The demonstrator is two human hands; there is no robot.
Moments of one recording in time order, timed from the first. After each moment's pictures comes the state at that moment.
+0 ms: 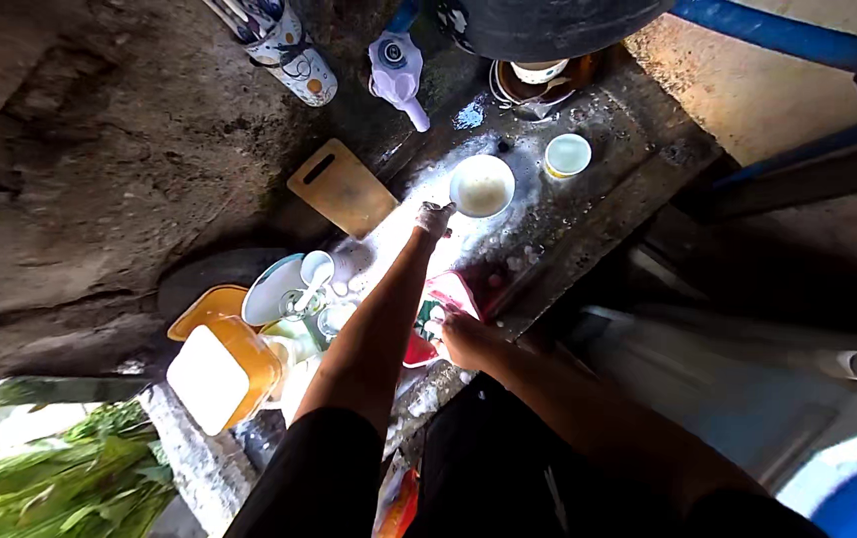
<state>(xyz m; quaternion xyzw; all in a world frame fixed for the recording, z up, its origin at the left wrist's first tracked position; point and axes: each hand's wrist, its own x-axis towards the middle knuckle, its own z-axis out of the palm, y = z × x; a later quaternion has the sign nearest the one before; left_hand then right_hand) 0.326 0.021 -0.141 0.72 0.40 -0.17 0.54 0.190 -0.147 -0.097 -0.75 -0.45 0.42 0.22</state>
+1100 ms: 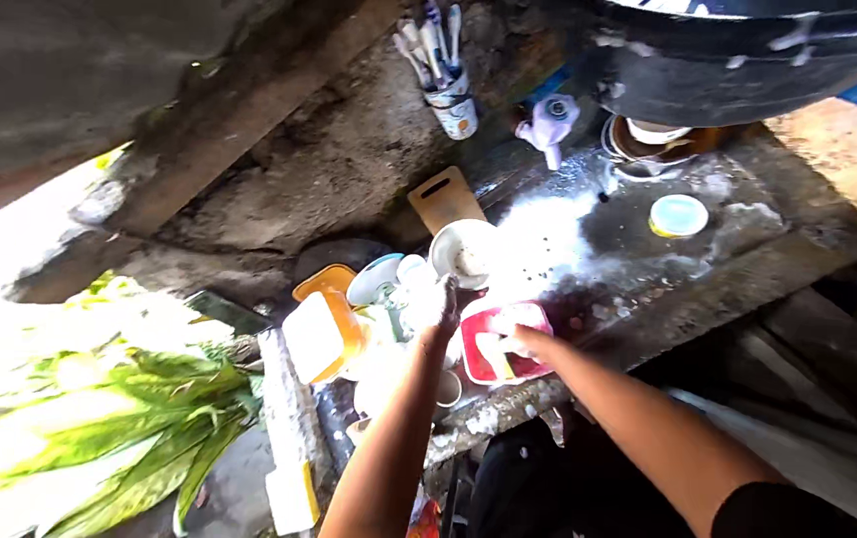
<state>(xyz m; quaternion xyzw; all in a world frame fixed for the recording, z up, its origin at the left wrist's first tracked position) 0.164 0.060 -0.022 0.41 0.51 0.16 0.74 0.213 -0.099 -0.152 -0.66 -0.20 0.64 0.33</state>
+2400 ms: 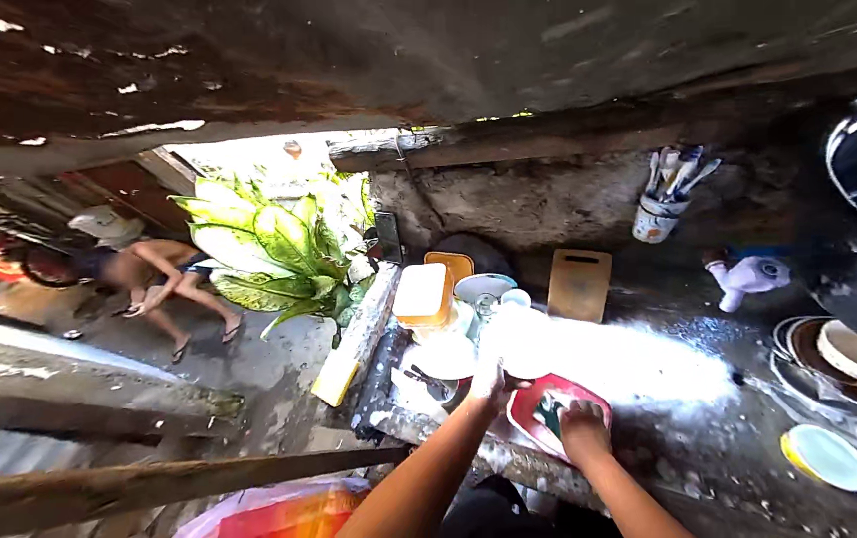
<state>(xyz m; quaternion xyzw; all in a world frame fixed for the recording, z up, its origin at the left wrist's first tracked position) 0.046 -0.001 -0.006 0.25 0.57 0.32 0.71 0.186 -0.113 -0.089 -0.76 -0.57 0.29 -0.11</state>
